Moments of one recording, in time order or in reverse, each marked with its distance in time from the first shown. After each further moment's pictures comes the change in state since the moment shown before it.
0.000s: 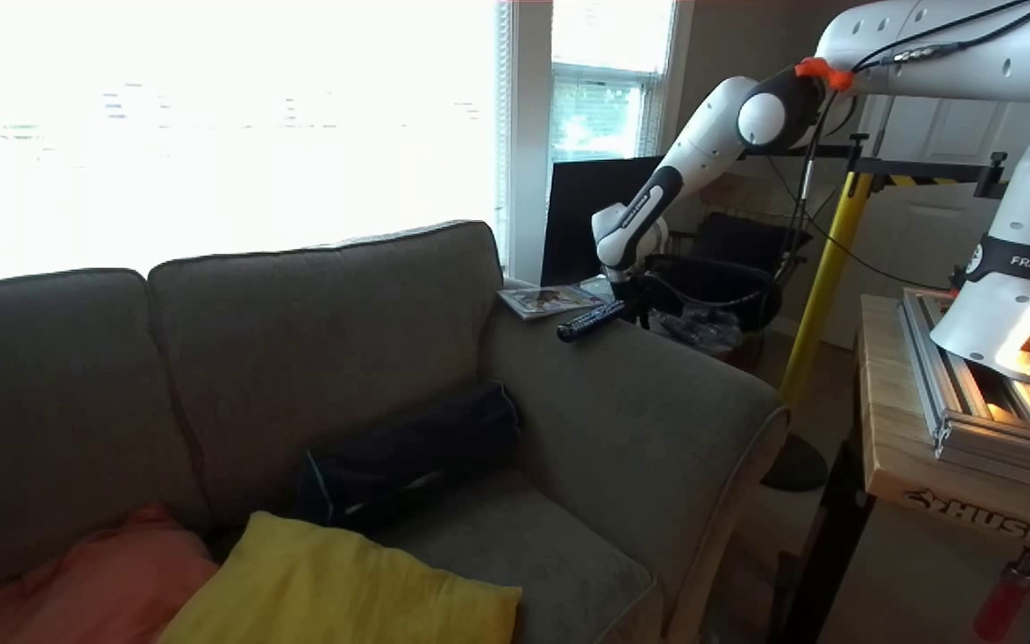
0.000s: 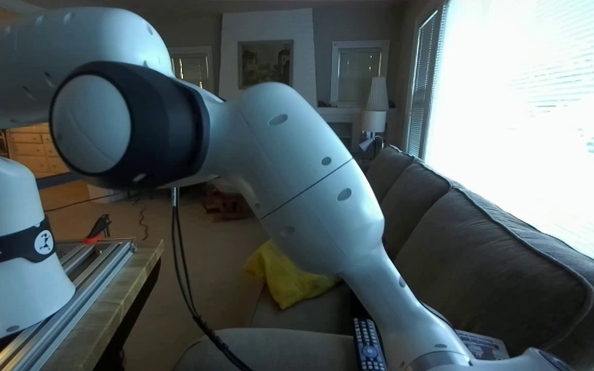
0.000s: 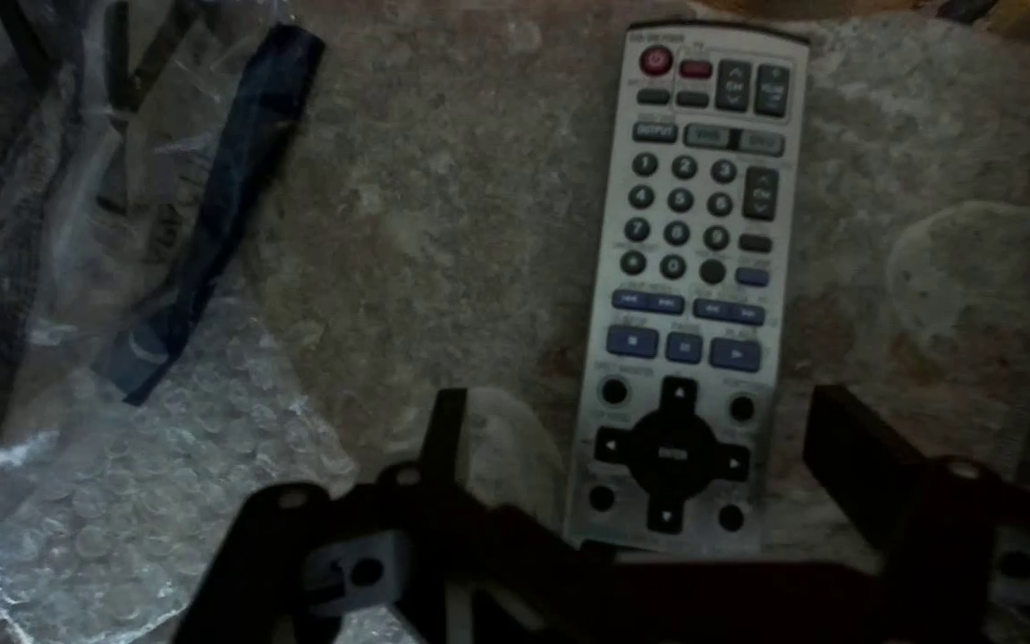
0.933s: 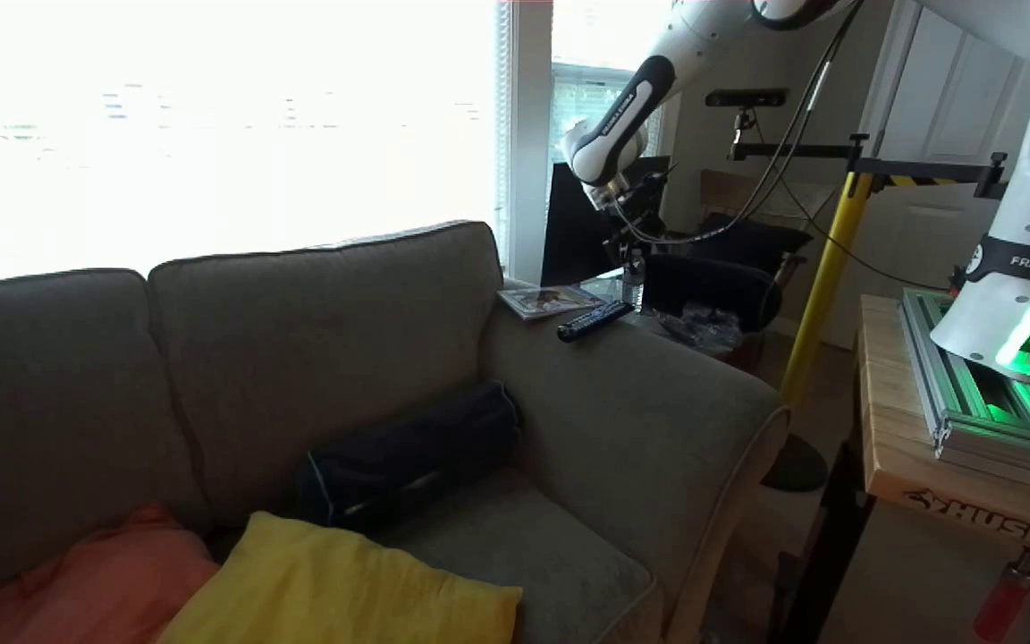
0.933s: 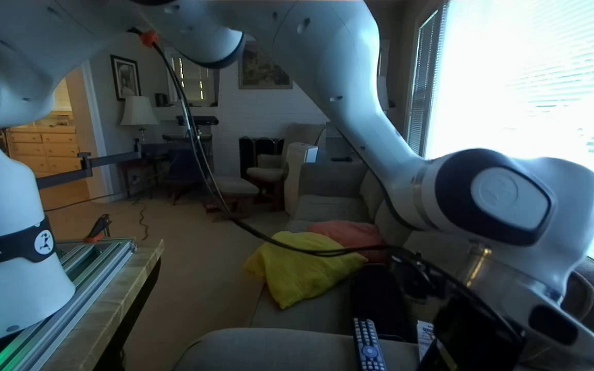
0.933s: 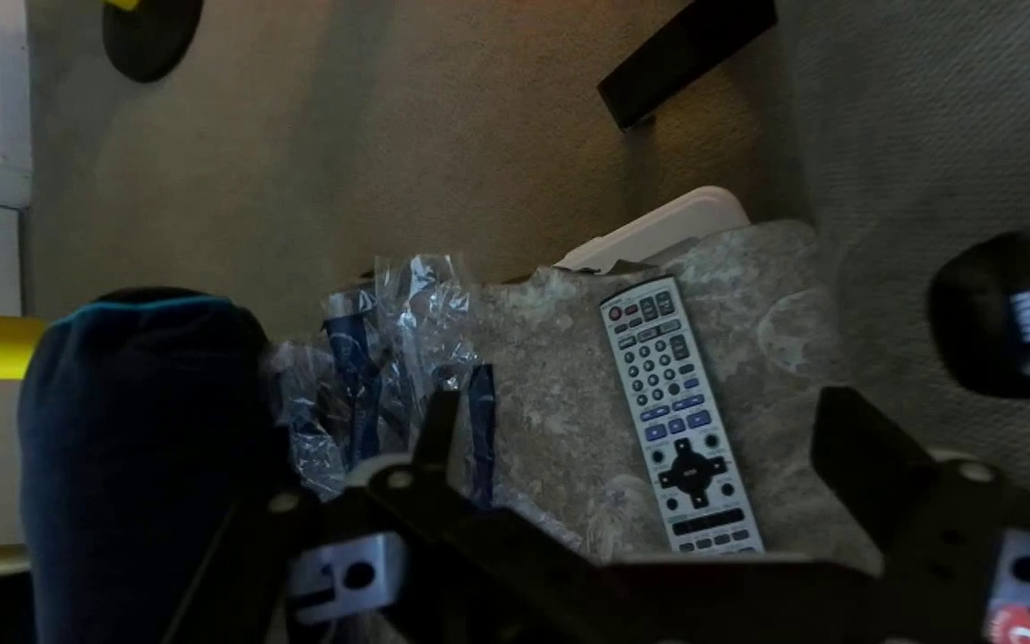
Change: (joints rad) arm 0.303 -0.490 -0.178 -0.405 -0.001 -0.320 0.609
